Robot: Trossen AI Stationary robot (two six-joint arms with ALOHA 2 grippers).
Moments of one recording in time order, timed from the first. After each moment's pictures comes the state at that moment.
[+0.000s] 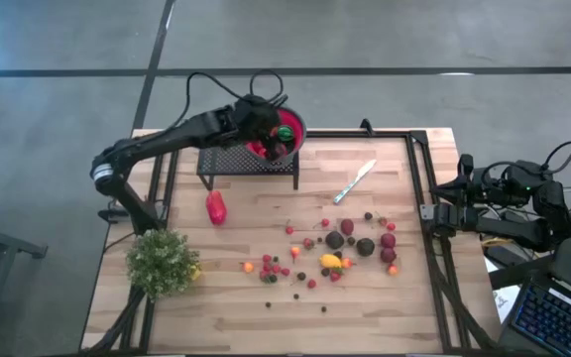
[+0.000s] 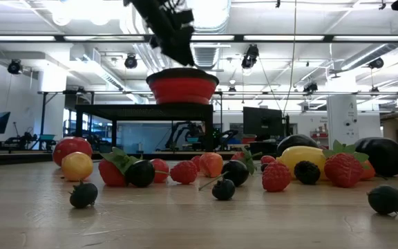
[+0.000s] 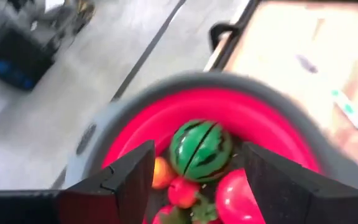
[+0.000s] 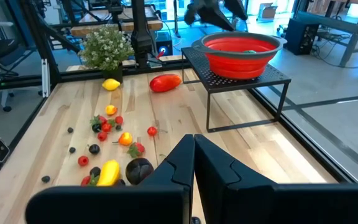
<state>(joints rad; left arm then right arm) 0.39 1.59 1.58 -0.61 -0.31 0.17 -0.23 0.05 0.85 -1.04 -0.08 0.05</state>
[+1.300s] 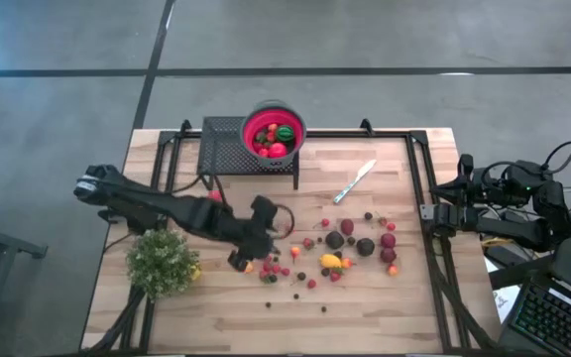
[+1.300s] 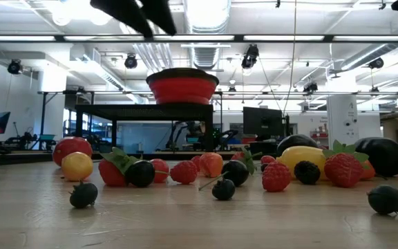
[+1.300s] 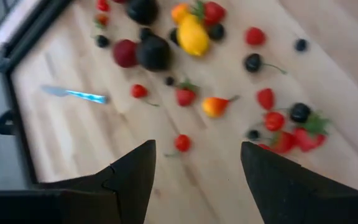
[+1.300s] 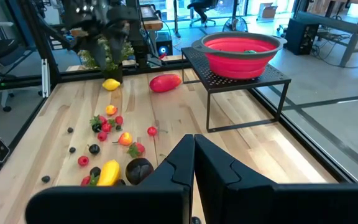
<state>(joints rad) -0.31 1.50 1.34 -0.74 -0.27 0.42 -0.23 0.06 0.85 -1.04 -0.08 0.05</state>
